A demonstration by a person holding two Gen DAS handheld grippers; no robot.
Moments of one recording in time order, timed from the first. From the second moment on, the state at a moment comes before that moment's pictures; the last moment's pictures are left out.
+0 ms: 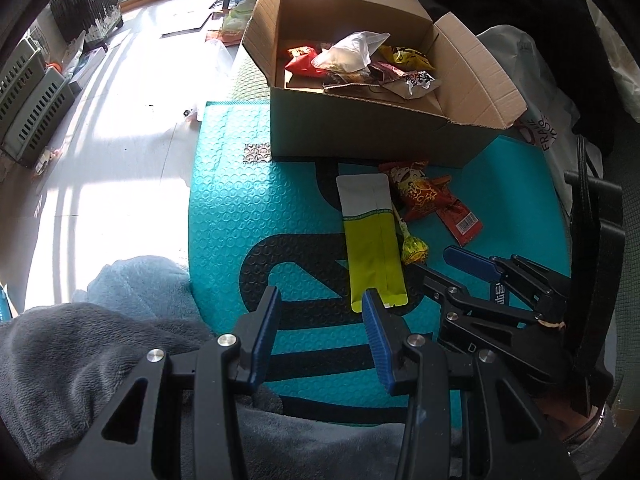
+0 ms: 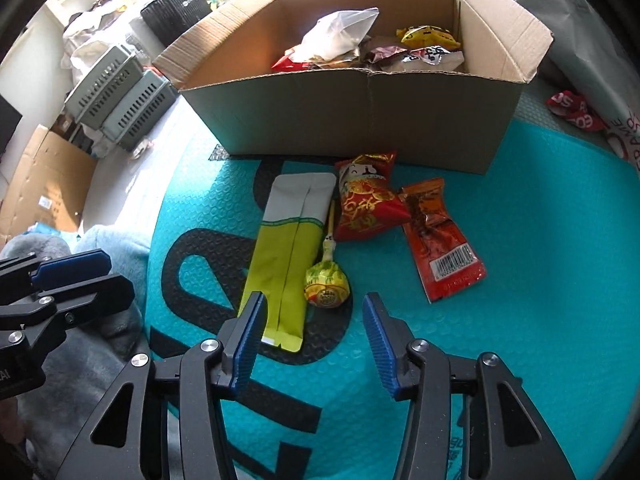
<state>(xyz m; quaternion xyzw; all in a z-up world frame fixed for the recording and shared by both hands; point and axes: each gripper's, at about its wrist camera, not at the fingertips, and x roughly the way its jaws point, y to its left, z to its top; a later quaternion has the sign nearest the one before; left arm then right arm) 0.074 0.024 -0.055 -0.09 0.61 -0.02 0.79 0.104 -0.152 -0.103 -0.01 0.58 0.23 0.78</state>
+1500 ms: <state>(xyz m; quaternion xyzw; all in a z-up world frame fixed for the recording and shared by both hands) 0.147 -0.035 -0.144 -0.13 0.65 -0.08 0.75 0.118 -0.213 -0.119 0.05 0.60 0.24 0.77</state>
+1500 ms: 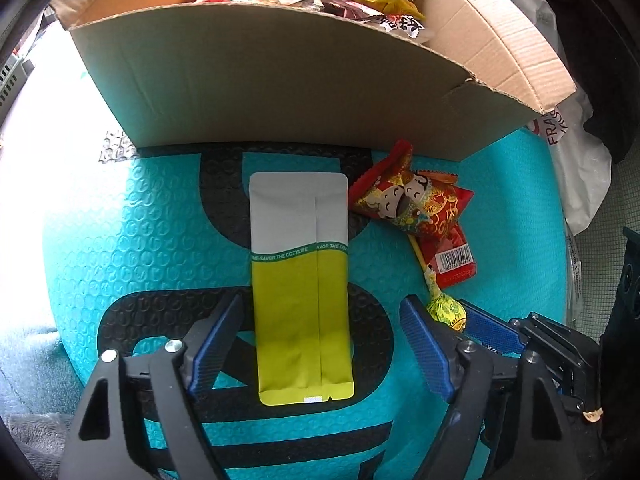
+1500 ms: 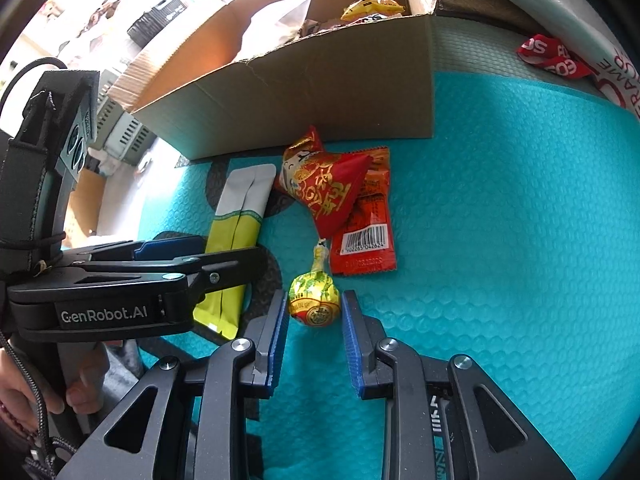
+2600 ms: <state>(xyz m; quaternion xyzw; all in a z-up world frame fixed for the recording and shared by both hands) 0.151 -0.048 -0.149 -0.14 0.64 -0.10 0.75 0.108 -0.204 -0.114 0.04 0.60 0.21 0.77</state>
